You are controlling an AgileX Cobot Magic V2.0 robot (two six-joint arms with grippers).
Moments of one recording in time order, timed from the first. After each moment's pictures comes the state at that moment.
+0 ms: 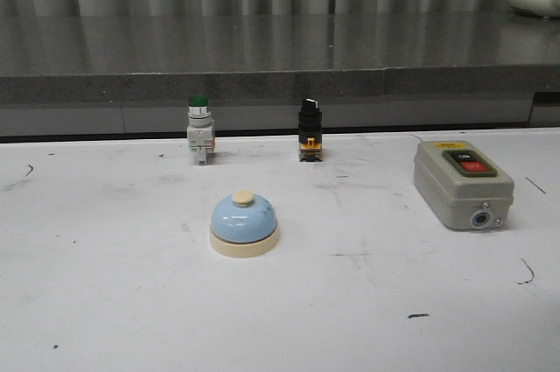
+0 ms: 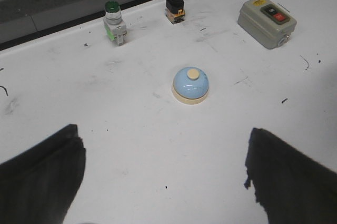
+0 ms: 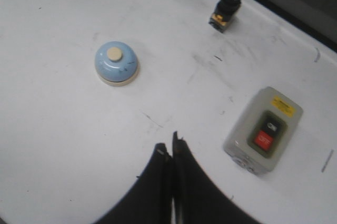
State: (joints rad) left arm -0.55 0.58 -0.70 -0.01 0.74 -0.06; right arm 0.60 1.15 -1.09 -0.01 0.81 -0.07
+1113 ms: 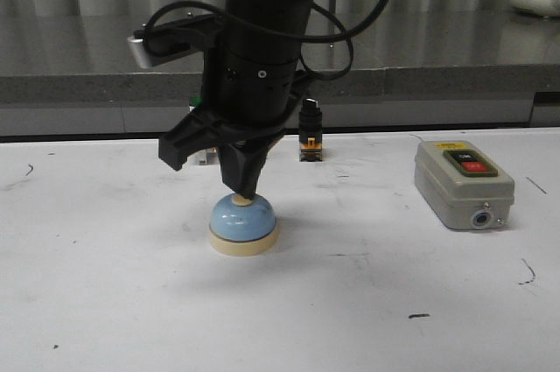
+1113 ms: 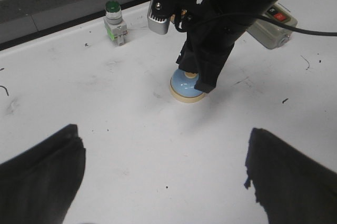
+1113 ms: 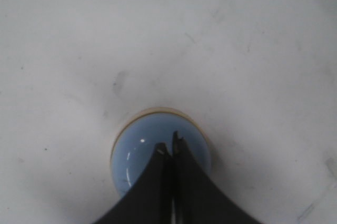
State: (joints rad) left arm -0.55 0.58 -0.70 0.00 0.74 -0.06; right arm 0.73 2.04 -1.59 -0.04 0.76 -0.07
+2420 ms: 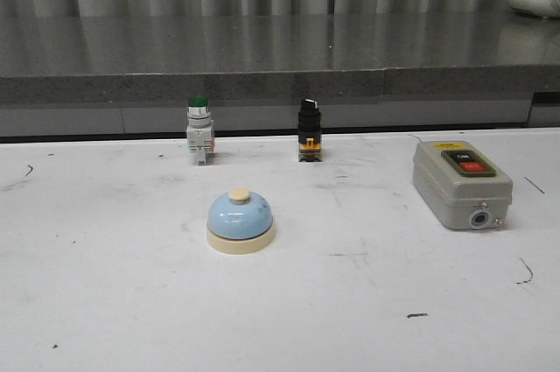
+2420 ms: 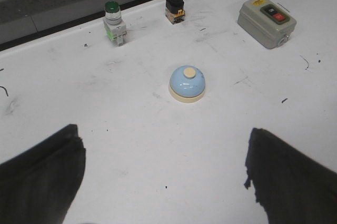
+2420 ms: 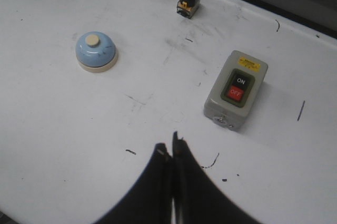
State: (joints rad) left arm -0.55 0.58 -0.70 0.00 0.74 -0.06; right arm 0.53 0.76 -0.79 -0.04 0.76 0.05
